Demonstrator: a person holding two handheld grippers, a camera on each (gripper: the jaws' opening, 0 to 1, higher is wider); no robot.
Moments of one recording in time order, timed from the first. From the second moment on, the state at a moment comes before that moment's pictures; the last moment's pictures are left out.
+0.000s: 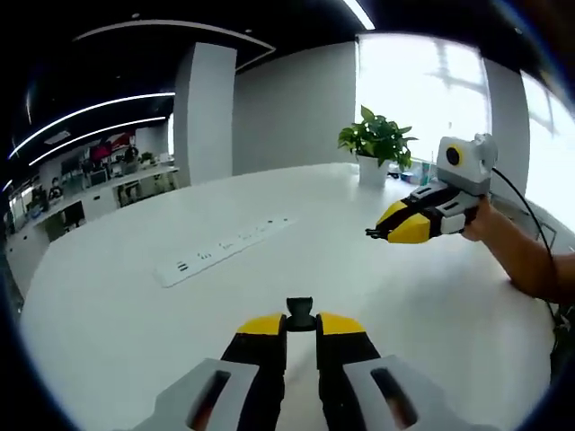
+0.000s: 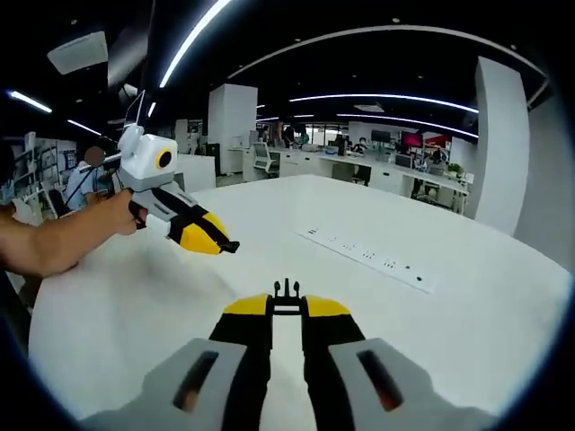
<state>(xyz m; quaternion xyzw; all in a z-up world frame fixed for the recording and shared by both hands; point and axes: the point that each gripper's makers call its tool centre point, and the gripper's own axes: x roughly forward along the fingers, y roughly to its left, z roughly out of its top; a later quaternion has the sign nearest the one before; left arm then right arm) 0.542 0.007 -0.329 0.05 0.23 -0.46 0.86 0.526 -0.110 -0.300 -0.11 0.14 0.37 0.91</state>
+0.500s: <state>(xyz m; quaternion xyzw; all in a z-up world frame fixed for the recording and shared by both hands) 0.535 0.012 -0.326 0.05 0.19 -0.46 0.87 0.520 -0.112 -0.310 -0.10 0.16 0.37 0.91</state>
